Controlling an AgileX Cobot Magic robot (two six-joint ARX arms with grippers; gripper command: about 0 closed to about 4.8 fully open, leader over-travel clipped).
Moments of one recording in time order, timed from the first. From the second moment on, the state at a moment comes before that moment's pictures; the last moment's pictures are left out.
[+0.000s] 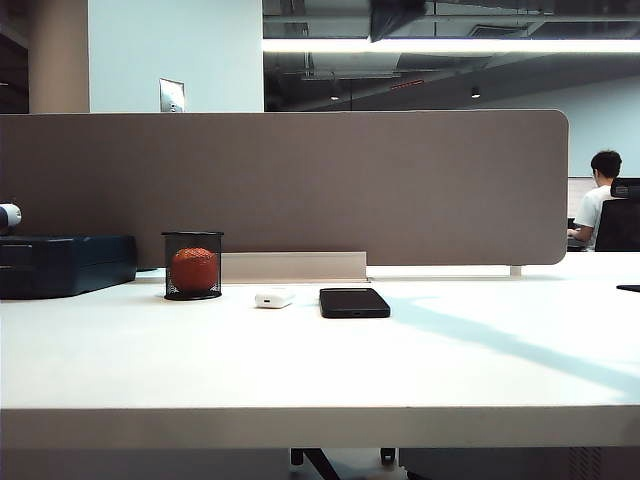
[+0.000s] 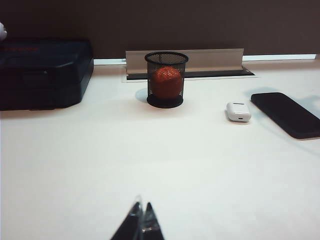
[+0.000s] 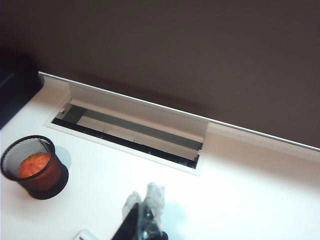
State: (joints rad) left arm -0.05 0.01 0.01 -0.05 0.09 0.03; right arm 0.41 2.35 3.03 -1.05 0.07 0.02
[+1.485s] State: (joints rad) left arm -0.05 0.01 0.01 -0.05 0.09 0.03; right arm 0.32 1.58 2.33 -1.07 0.11 0.08
